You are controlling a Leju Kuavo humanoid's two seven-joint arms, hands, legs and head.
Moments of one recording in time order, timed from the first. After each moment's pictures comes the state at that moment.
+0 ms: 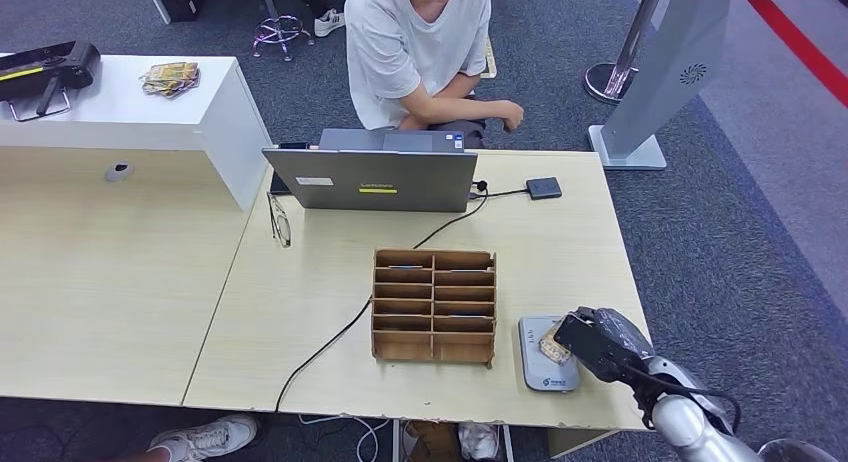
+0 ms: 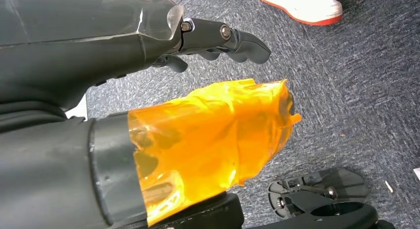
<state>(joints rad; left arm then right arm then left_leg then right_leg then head) -0.08 -0.23 0.87 -0.21 -1.30 0.29 0.03 -0.17 -0.49 0.32 -1.24 0.34 0.08 -0.10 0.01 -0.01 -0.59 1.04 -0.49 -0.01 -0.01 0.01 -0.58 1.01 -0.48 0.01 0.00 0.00</state>
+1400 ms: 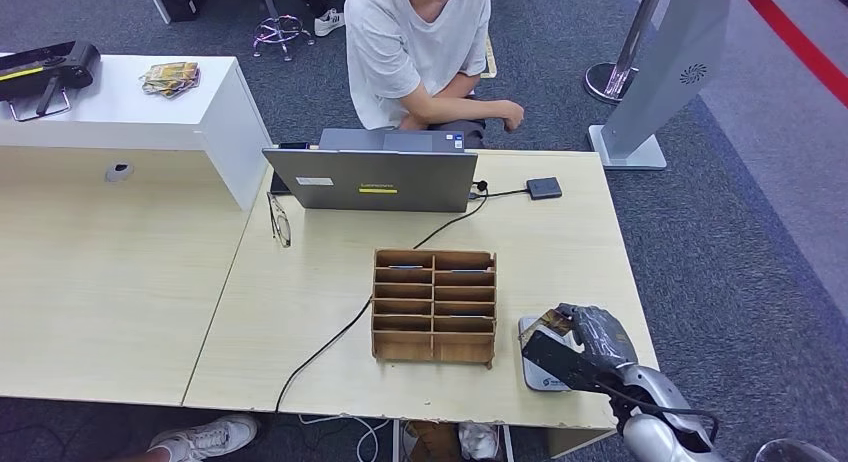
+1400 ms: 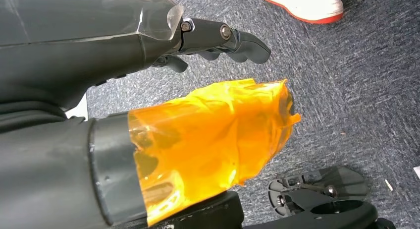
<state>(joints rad) -0.08 -0.23 0.87 -0.21 -1.29 0.28 0.03 -0.11 -0.42 0.34 -1.37 0.57 -0.04 -0.04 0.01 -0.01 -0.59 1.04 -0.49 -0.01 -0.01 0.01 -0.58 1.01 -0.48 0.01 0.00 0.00</state>
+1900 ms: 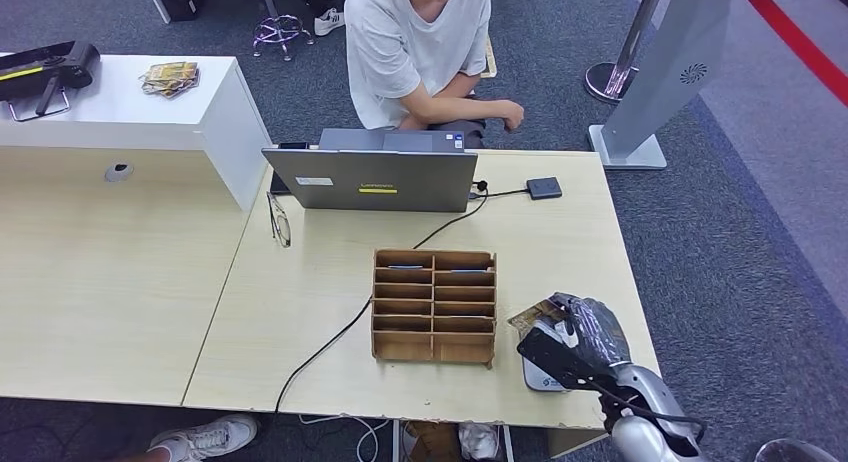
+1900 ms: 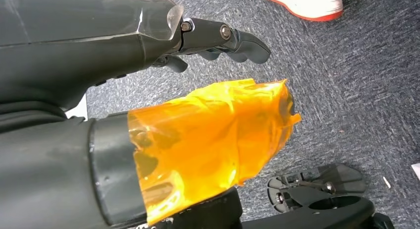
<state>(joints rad) -0.08 -0.24 0.87 -0.21 -1.28 0.28 0.03 -0.08 -0.35 0.29 -1.42 0.60 -0.12 -0.10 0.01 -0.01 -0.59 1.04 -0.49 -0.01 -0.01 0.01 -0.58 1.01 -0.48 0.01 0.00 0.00</state>
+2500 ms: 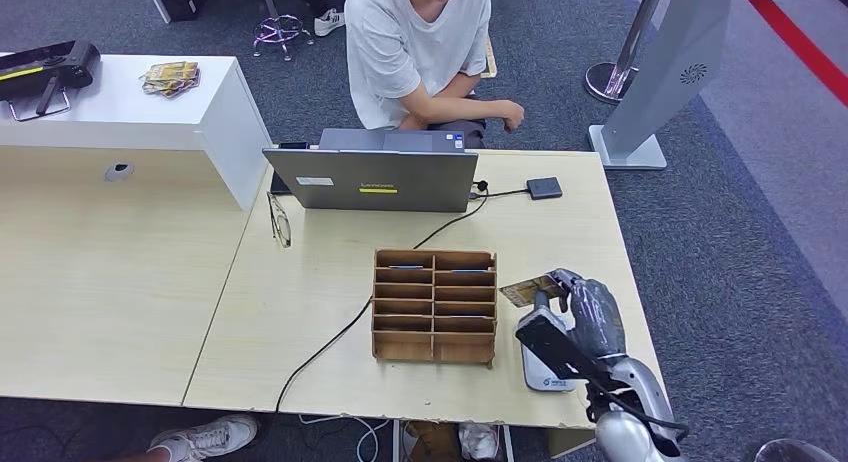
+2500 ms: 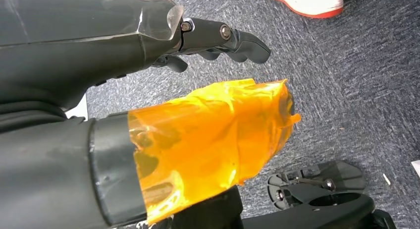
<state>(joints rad) -0.08 -0.24 0.87 -0.21 -1.28 0.27 0.03 -0.07 -0.23 0.23 -1.49 0.63 -0.22 -0.16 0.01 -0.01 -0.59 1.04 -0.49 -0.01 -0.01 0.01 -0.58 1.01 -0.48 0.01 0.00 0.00</state>
